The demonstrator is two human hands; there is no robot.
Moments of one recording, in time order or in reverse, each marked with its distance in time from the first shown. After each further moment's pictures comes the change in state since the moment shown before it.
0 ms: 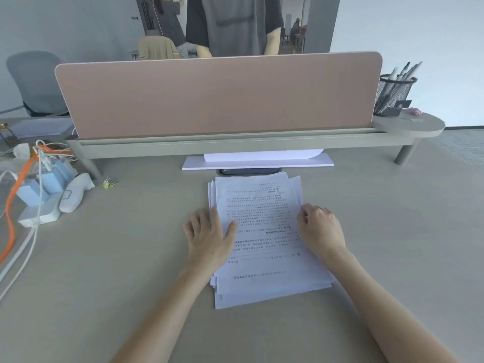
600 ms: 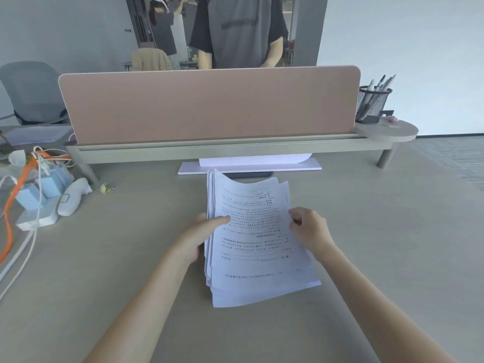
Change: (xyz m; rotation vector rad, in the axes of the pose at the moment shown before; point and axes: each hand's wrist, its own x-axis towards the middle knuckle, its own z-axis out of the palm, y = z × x) left_hand -0.006 0.007 -0.057 -0.989 -0.348 -0.239; right_hand -0.017 -0.007 -0.014 0.330 -0.122 0.156
